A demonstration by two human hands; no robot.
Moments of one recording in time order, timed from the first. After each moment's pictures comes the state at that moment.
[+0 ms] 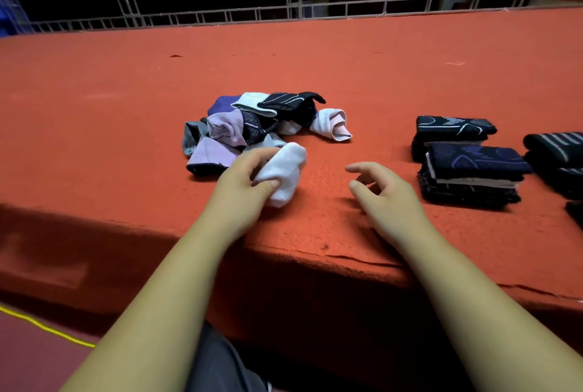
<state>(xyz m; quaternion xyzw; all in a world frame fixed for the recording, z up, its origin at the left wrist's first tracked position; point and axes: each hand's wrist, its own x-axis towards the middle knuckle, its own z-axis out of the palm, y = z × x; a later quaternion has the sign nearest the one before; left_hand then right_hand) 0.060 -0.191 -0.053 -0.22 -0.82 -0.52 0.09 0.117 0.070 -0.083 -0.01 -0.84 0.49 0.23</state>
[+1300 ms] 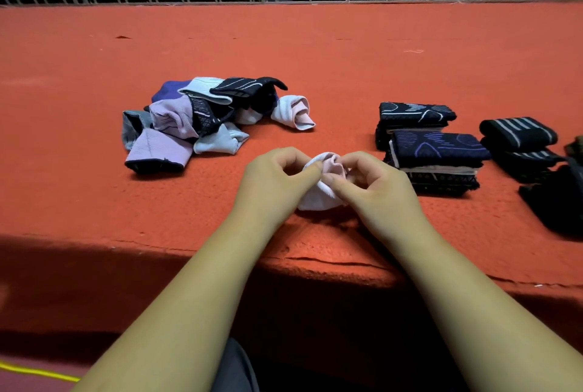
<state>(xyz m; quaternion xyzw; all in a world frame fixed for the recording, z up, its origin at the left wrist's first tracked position) 0.073 -0.080 -0.056 -0.22 -0.81 -0.54 0.05 0.143 0.091 -0.071 -0.02 -0.82 0.51 0.24</state>
